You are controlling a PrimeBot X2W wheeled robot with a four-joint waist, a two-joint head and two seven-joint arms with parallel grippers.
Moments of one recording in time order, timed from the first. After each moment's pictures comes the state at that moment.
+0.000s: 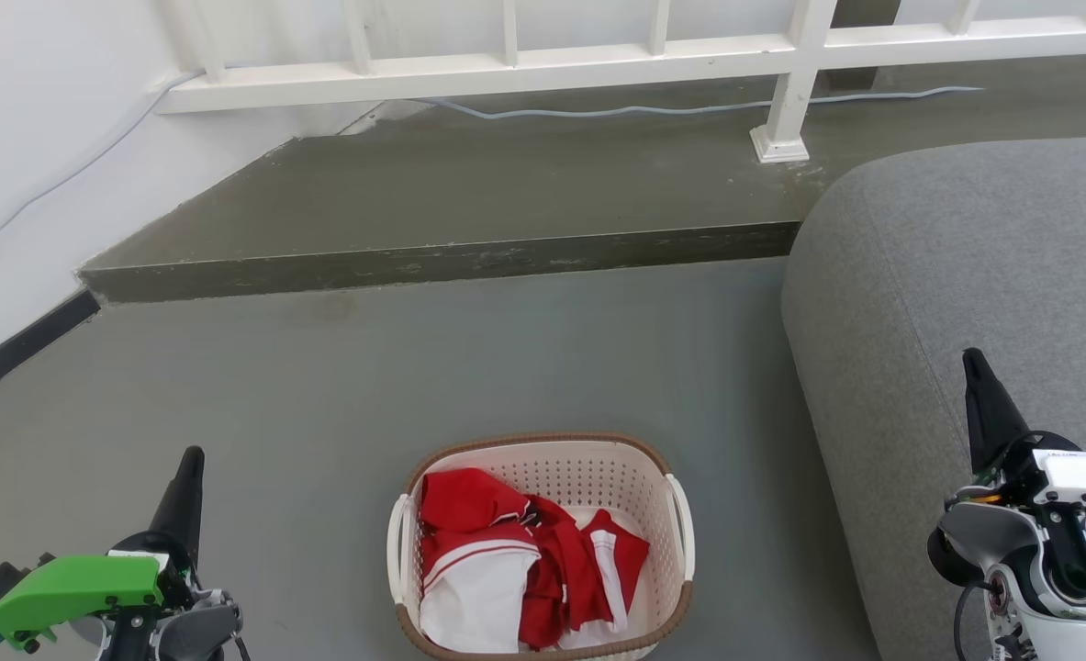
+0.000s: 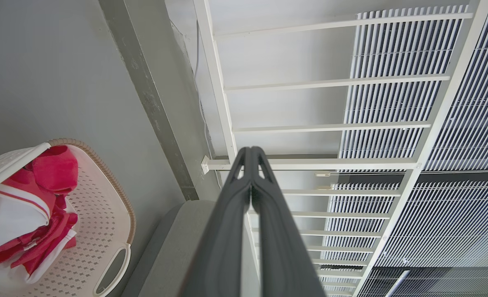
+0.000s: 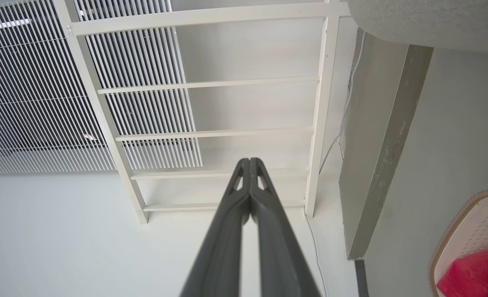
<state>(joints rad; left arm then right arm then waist) -0.06 0.04 0.07 0.27 -1.62 -0.12 0.10 -0.09 -0.05 -0.12 0.28 1.63 0.12 0.09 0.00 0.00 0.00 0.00</state>
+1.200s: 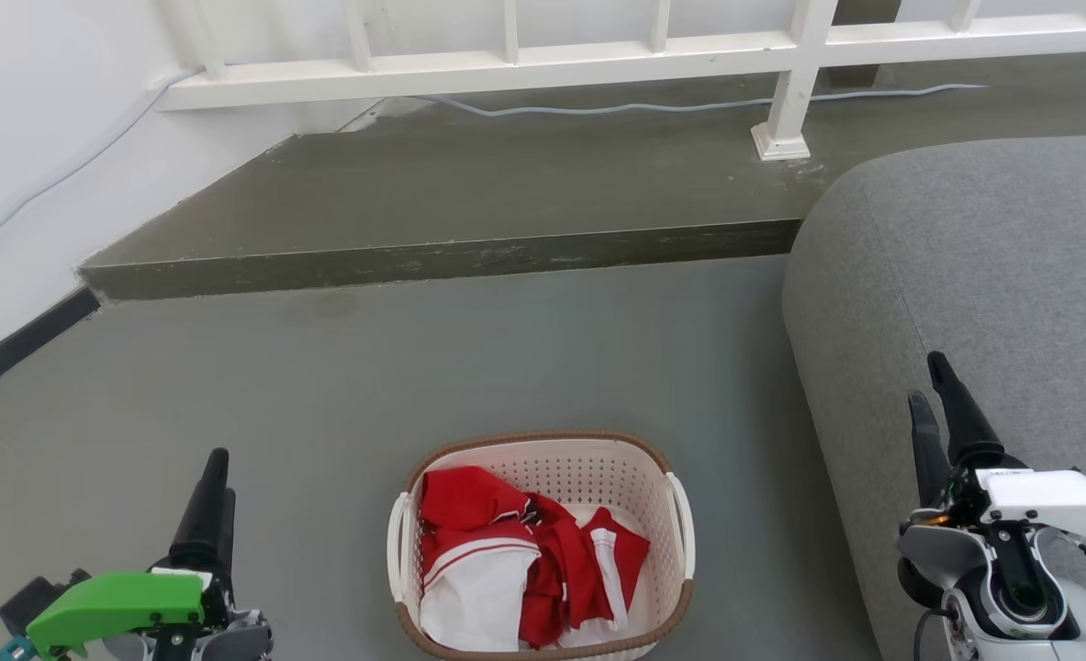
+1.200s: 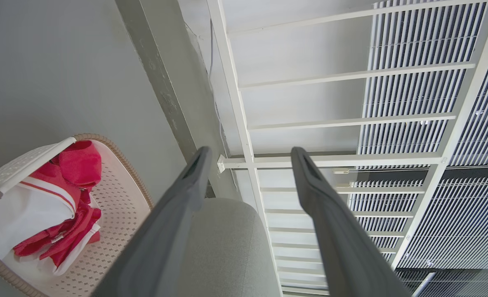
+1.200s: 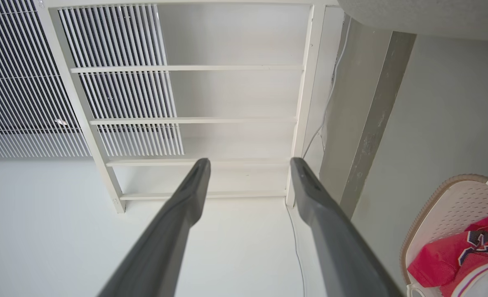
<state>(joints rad) -0.02 0.03 0.01 0.27 -1.56 -0.12 0.03 -0.05 -0.03 -0.03 0.26 1.57 0.11 0.02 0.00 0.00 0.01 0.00</state>
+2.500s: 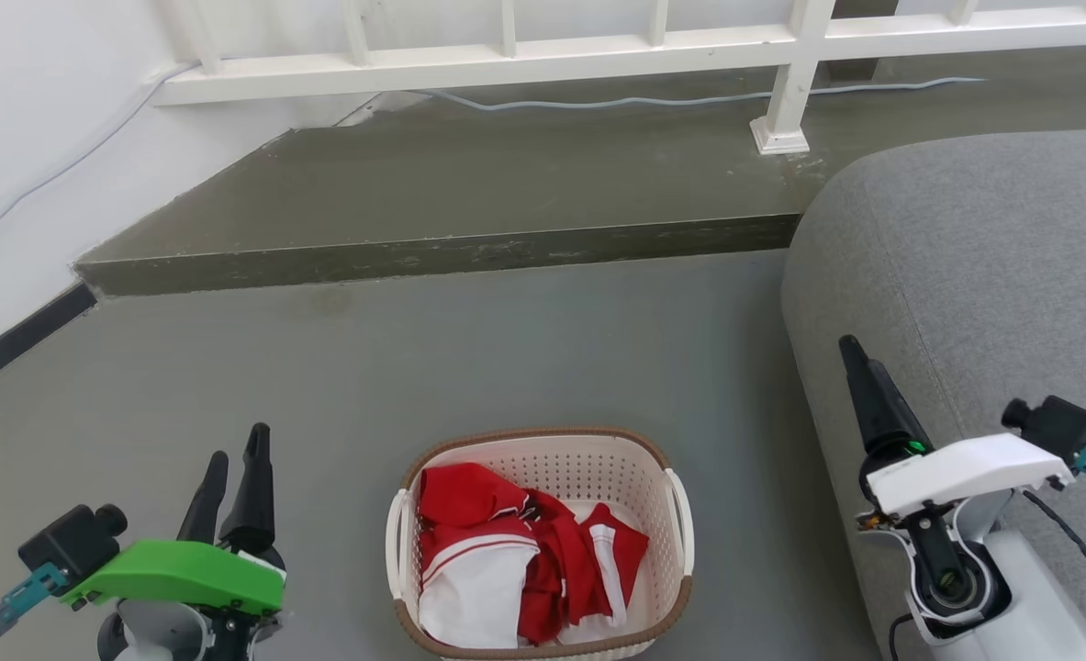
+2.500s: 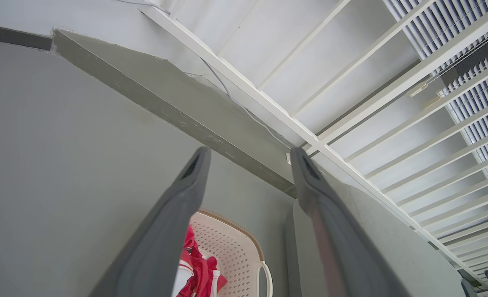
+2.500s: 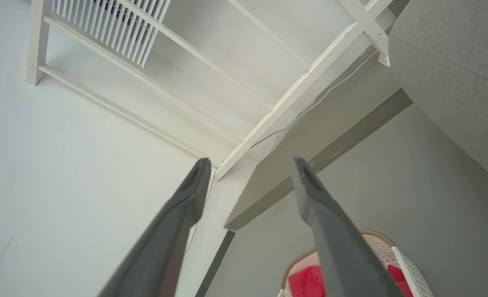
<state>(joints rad) -0.04 0.09 -0.12 0.22 -0.96 -0.08 -0.11 -0.11 -0.13 0.21 0.27 1.07 0.10 -0.11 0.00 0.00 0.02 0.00</state>
